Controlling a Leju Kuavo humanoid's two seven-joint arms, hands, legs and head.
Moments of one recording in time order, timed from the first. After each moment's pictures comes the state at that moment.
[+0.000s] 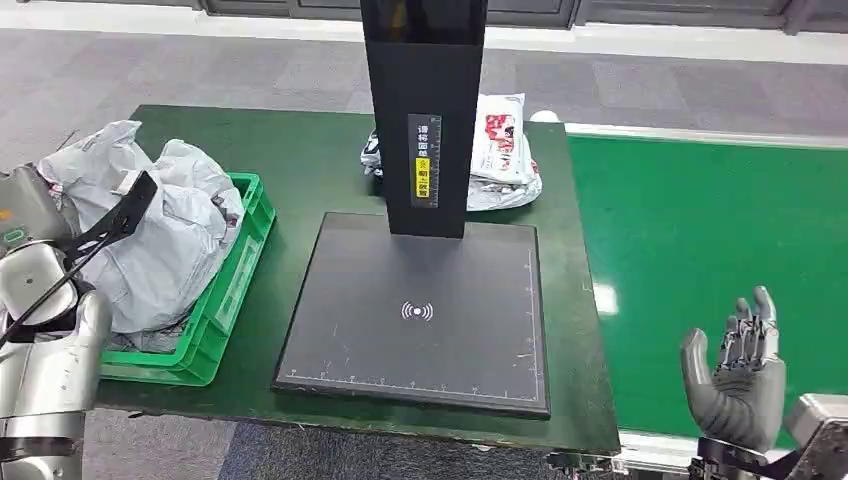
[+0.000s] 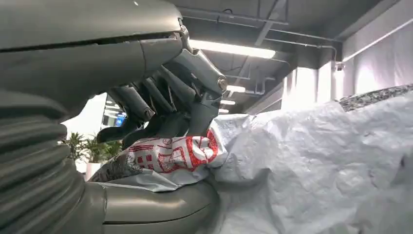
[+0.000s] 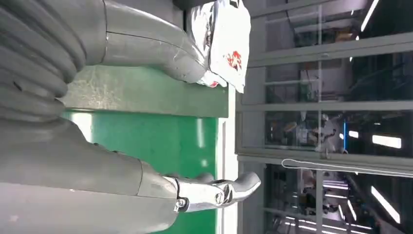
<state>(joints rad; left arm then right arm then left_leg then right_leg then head) -0.41 0.31 0.22 -1.45 -1.51 0.09 0.55 0.20 0.28 -0.26 -1.91 0.26 0.24 -0.29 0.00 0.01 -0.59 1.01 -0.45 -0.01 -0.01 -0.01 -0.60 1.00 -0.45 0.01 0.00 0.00</state>
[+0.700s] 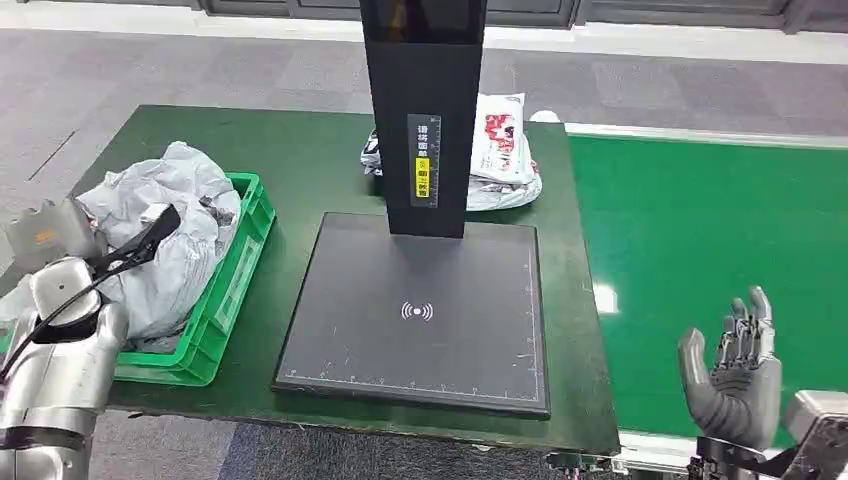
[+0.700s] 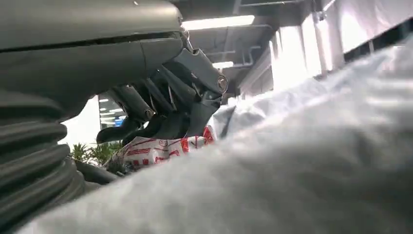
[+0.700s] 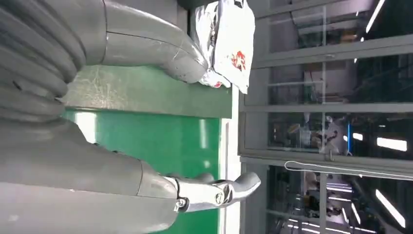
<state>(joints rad) -0.43 0.30 0.21 -1.24 -1.51 0.05 0.52 0.19 0.27 -0.26 -1.89 0.26 0.24 -0.29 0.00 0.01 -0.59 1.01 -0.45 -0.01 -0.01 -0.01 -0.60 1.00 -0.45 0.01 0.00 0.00</state>
